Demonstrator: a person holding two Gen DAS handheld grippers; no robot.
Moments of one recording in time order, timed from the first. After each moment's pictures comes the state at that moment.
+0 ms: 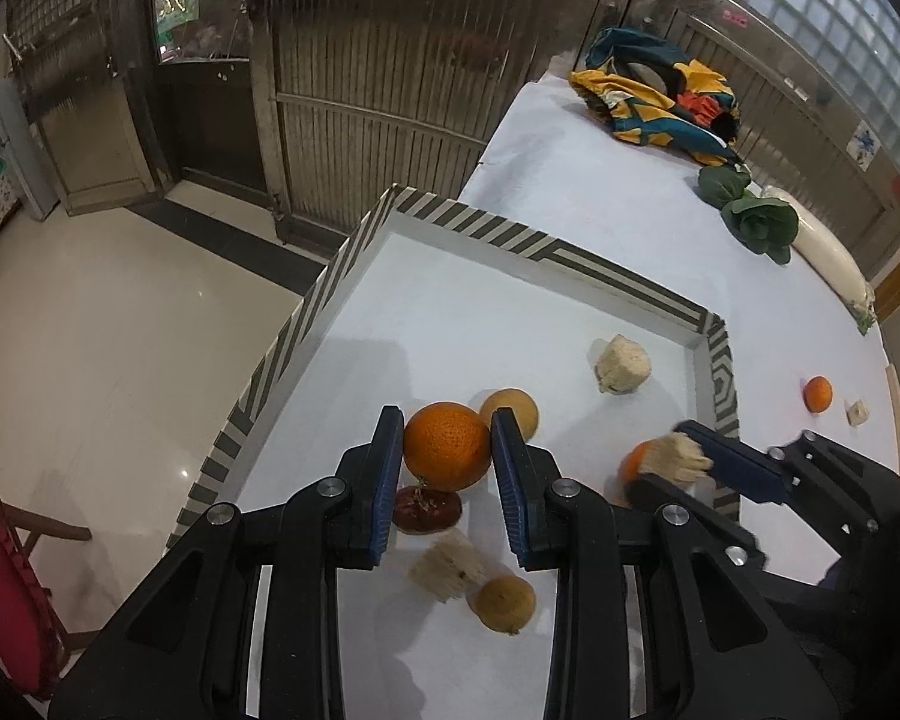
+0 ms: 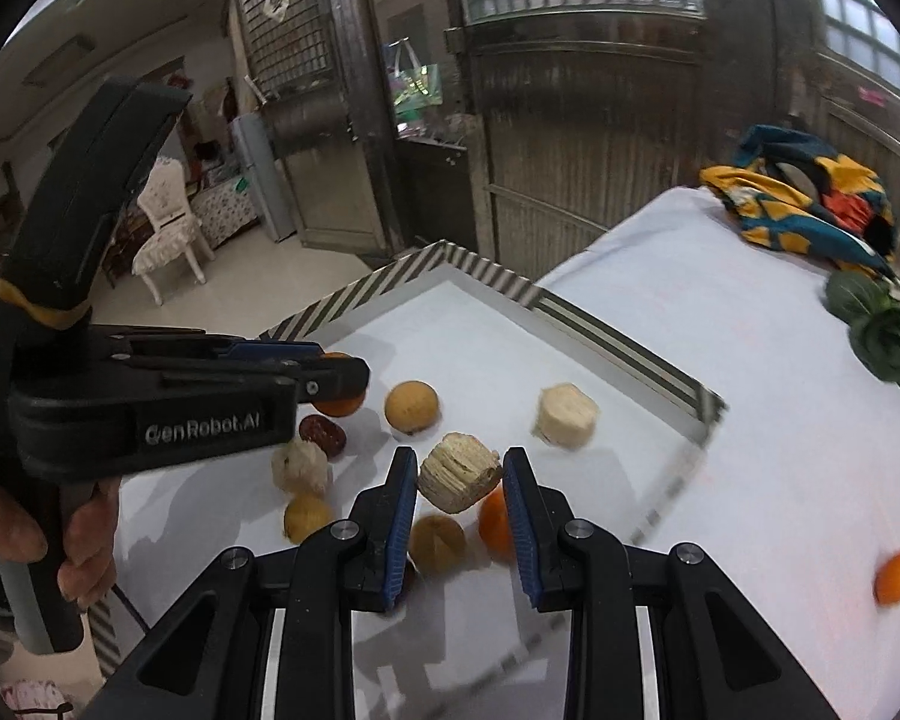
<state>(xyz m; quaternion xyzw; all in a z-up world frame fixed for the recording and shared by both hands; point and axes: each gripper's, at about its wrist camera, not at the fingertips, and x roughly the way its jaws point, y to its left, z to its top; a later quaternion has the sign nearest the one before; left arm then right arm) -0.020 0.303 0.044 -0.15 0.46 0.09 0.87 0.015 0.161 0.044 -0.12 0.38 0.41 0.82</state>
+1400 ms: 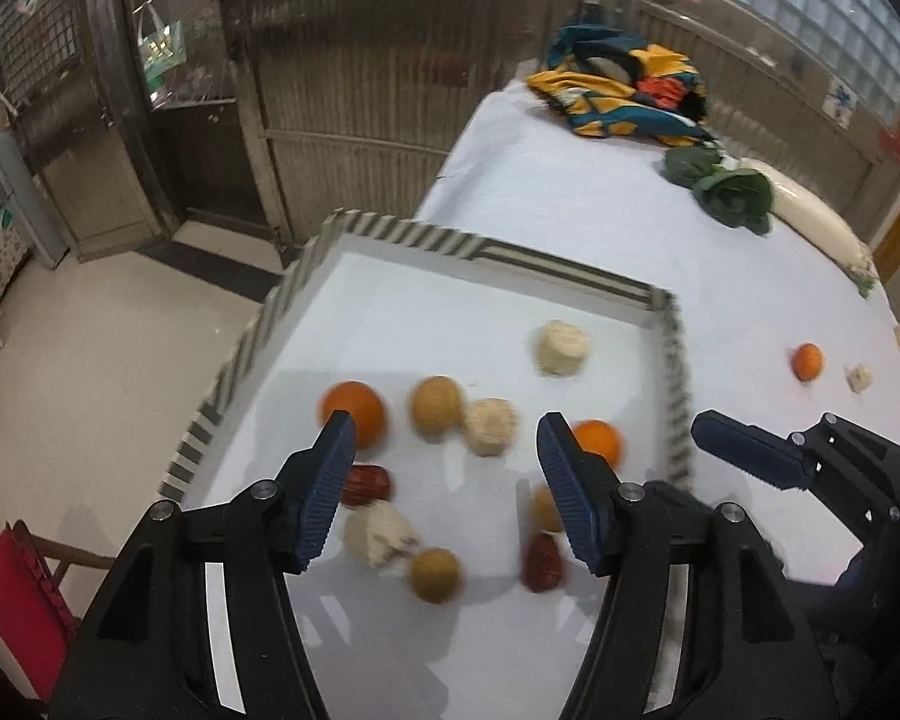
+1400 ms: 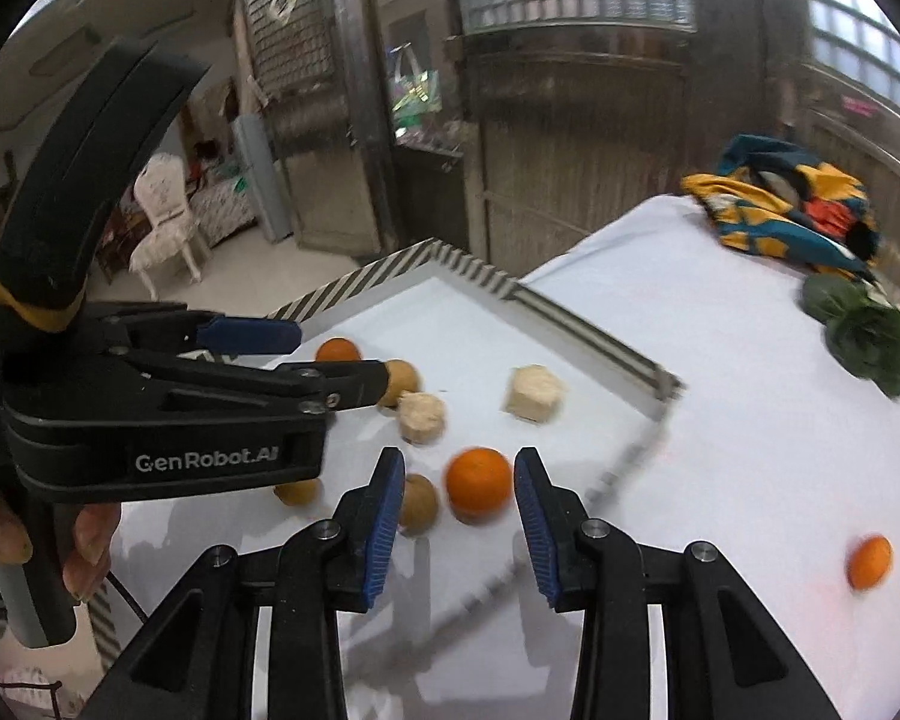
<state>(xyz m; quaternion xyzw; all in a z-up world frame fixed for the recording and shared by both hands) -0.032 0.247 0.063 -0.09 0.44 0.09 0.89 0.003 0.124 0.053 -0.12 0.37 0.40 0.83</state>
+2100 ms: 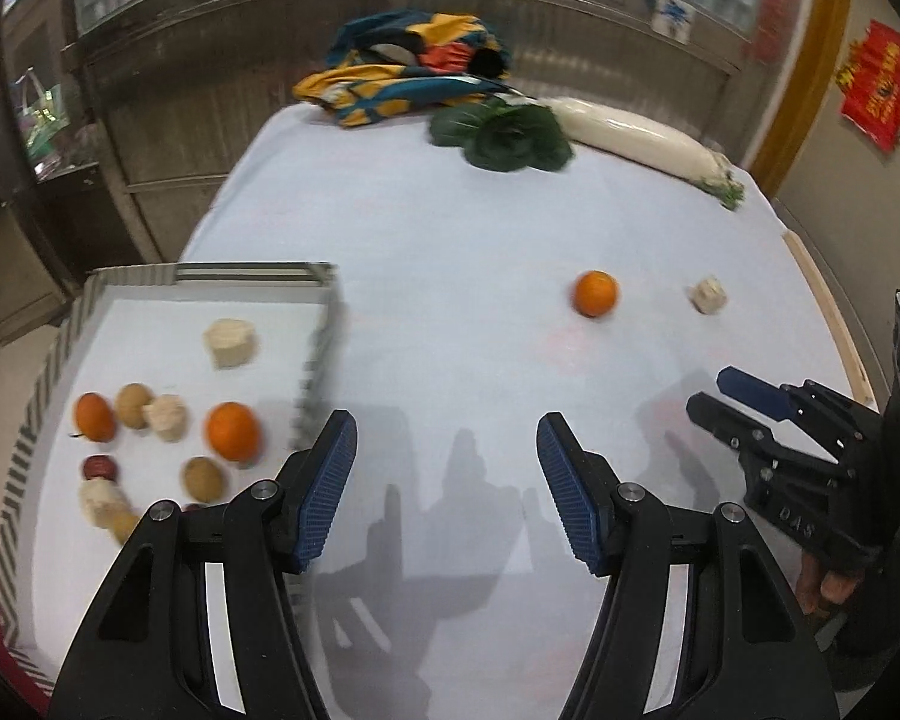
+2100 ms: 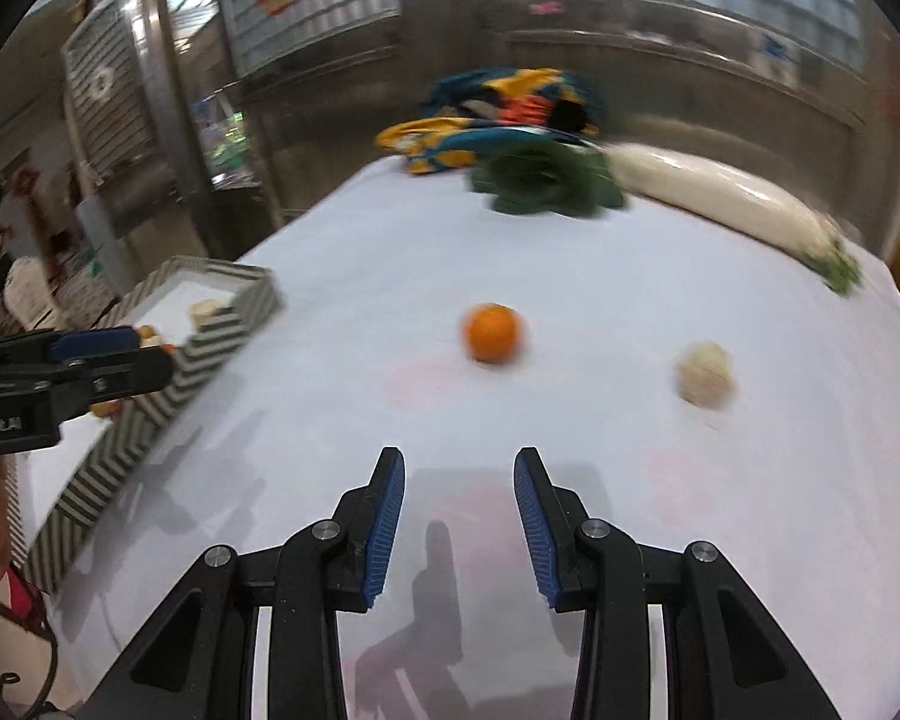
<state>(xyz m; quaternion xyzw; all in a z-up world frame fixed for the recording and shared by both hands) -0.021 0.085 0.077 -0.04 0.44 -0.04 0.89 0.010 -0.119 0.042 -0.04 0.40 0.21 0.89</state>
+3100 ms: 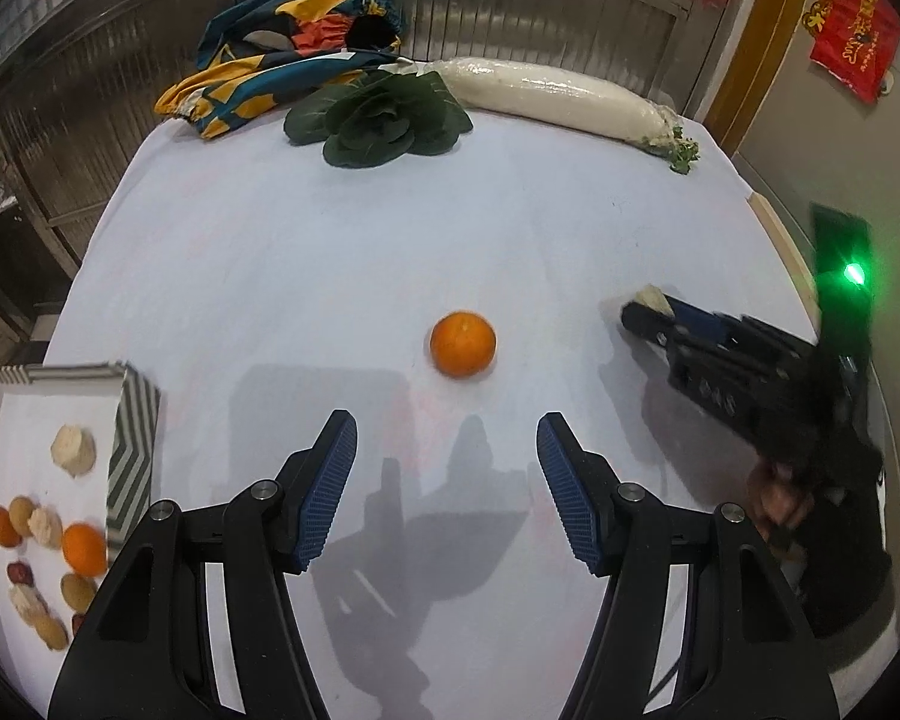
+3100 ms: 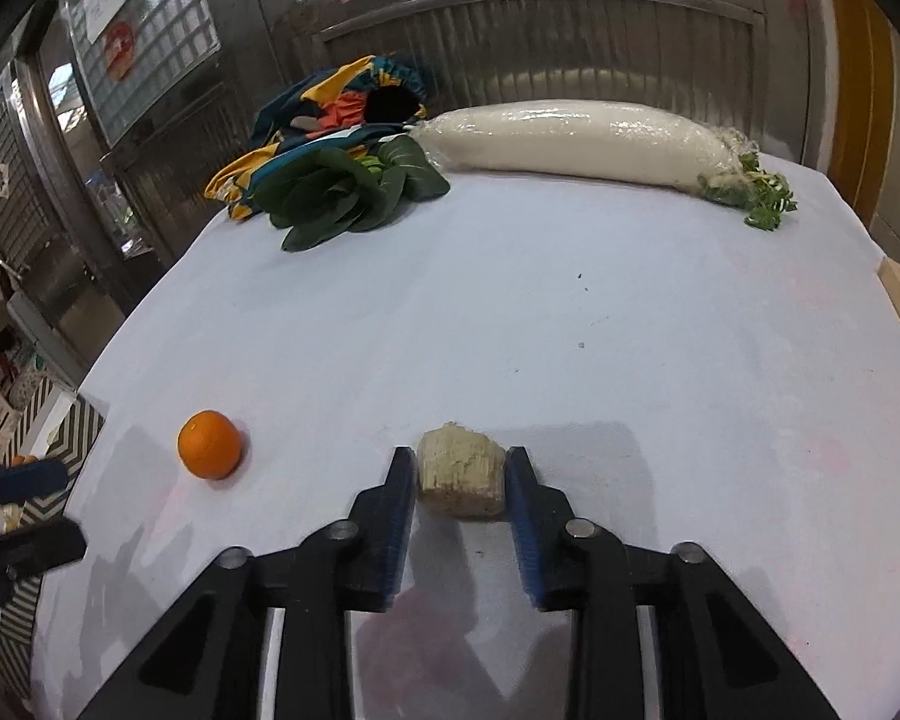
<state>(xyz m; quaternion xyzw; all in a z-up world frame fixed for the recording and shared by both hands) 0.060 0.001 0.068 -0.01 0.48 -0.10 0.87 0.120 -0.203 0.018 0.03 0.42 0.13 0.90</state>
